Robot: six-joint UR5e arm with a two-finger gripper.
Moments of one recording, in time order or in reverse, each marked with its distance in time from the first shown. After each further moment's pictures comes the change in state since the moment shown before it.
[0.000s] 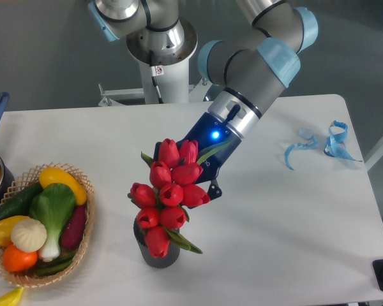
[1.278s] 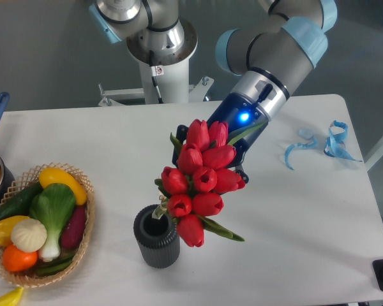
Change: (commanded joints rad) arm 0.052 0.000 0.069 0.000 -0.054 -0.123
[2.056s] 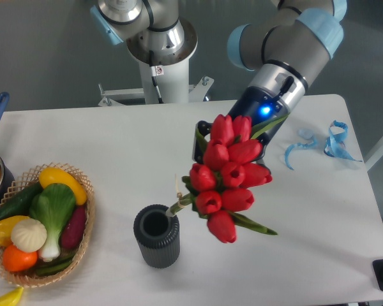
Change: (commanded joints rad) arm 0.074 0.000 0.000 -0.002 0.000 -0.012
